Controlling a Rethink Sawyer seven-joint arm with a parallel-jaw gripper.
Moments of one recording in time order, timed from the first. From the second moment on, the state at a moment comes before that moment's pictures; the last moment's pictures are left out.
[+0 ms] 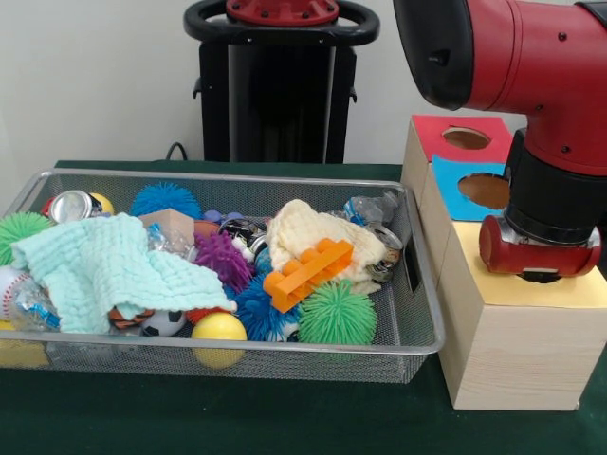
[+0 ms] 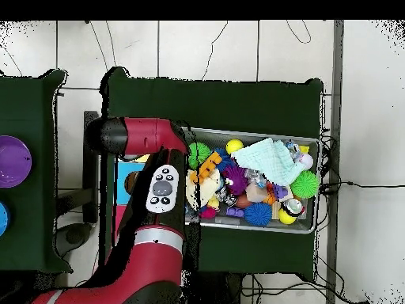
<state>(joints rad) 0.18 -0.26 -0.21 1.11 0.19 0.70 1.70</state>
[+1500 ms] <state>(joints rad) 0.18 -0.41 -0.19 1.24 0.19 0.70 1.70</state>
